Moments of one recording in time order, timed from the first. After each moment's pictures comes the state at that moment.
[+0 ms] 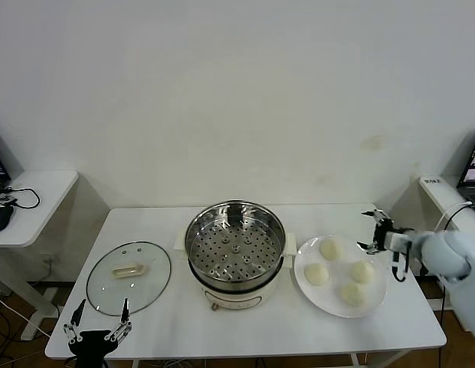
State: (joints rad) left arm 1.92 -1.34 -0.68 -2.21 -0.04 -0.03 -0.22; right arm -0.48 0.59 -0.12 1.45 -0.30 -0.13 -0.85
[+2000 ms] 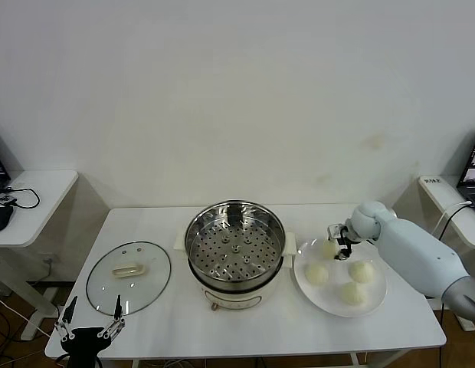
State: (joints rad) left arm 1.92 -1.35 -0.70 -2.22 -0.04 -0.03 -0.21; right arm -0.09 0.84 -0.64 1.06 -0.36 -0.13 -0.98
